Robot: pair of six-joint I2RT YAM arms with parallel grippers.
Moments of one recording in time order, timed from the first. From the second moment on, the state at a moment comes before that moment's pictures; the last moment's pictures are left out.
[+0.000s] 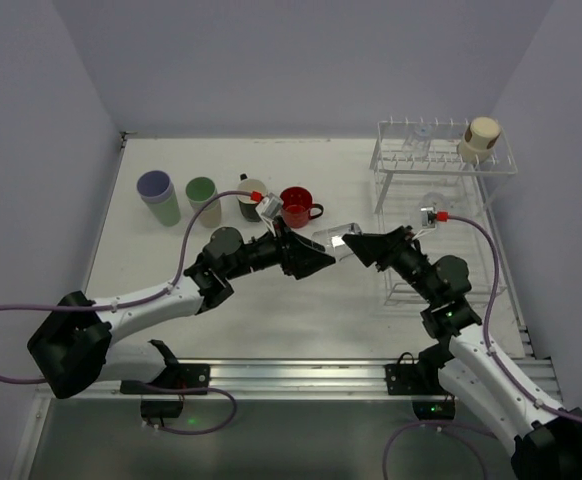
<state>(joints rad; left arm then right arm) -0.82 1.26 0.64 0.68 0.41 -0.76 0.37 0.64 0.34 0.44 -0.31 0.92</state>
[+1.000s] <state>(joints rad) -0.70 1.02 0.71 -0.22 -0.10 -0.49 0.45 0.72 0.36 0.27 -0.28 0.83</state>
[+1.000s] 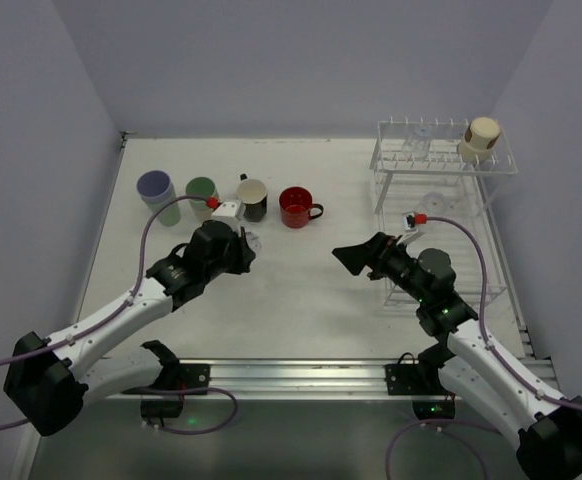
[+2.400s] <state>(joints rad) -0.56 0.93 0.98 -0.50 -0.19 -0.26 0.40 0.73 0.54 -0.19 0.17 0.54</state>
